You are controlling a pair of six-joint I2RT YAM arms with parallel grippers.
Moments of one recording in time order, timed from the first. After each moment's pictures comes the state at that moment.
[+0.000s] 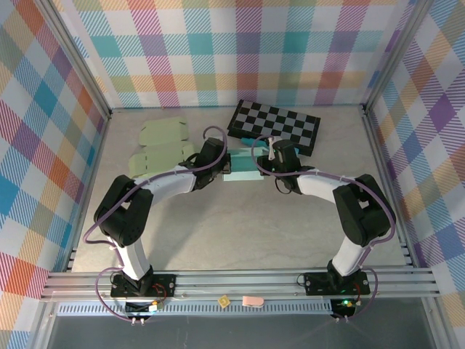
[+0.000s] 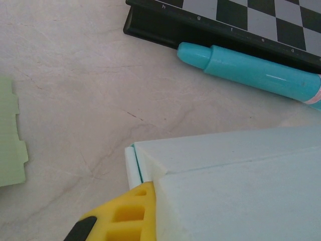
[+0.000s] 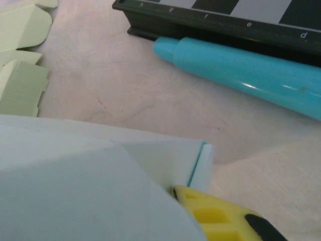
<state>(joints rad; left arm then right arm) -0.61 1.78 1.12 -0.05 -0.19 -0.47 0.49 1.72 0.93 0.15 -0.05 0.35</state>
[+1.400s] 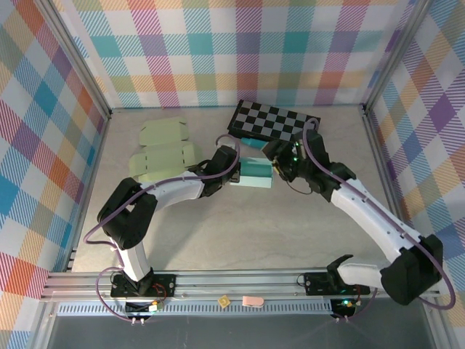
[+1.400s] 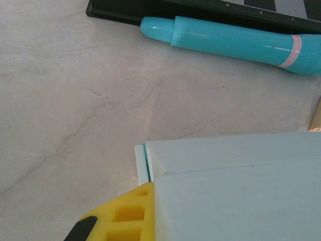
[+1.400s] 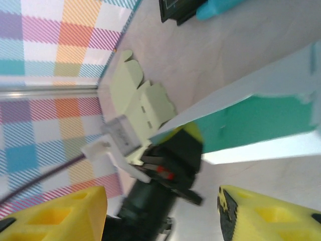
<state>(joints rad) -0.71 1.78 1.12 -0.08 -0.26 -0.44 0.54 1.25 1.09 -0.43 -0.15 1.30</state>
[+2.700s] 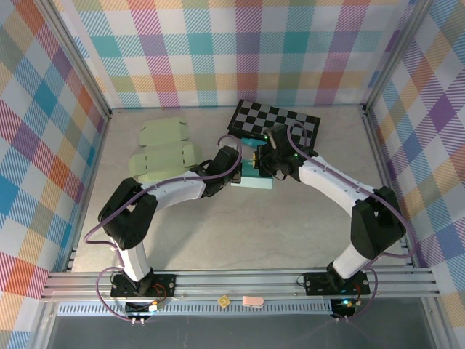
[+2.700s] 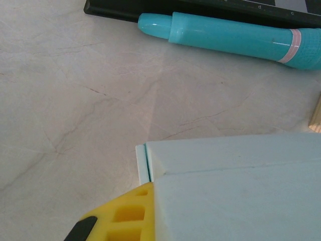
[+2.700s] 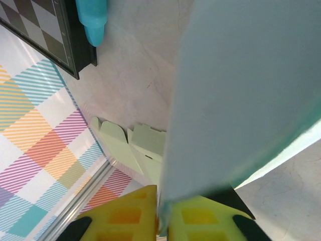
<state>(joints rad) -0.73 1.78 1.14 -0.11 -0.27 -0.44 0.58 1.60 1.22 -0.42 -0.08 2.06</state>
